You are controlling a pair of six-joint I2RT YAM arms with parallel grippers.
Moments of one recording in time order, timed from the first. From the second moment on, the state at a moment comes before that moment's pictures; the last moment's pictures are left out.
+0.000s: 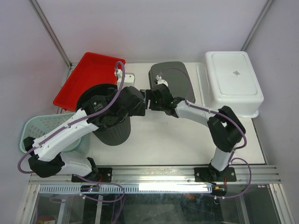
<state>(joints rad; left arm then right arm) -1.04 1.33 1.60 -1.13 -0.66 -0.71 0.76 1.72 1.11 -0.08 0.11 0.68</state>
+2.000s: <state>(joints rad) -1.04 1.47 1.58 -0.94 -0.59 -0.58 0.70 0.46 1.01 -0.72 0.65 0.72</state>
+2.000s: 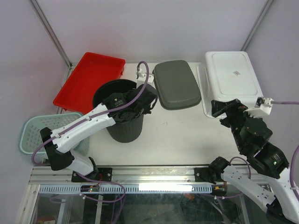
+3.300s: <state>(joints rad) -0.67 1.18 0.94 -0.20 0.29 -0.70 0.69 0.71 0.98 -0.71 0.35 0.81</state>
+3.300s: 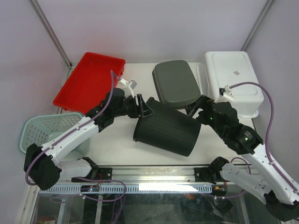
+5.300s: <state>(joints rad) -0.68 1.21 0.98 -0.36 0.02 -0.56 0.68 0.55 1.00 -0.61 -0.05 0.86</state>
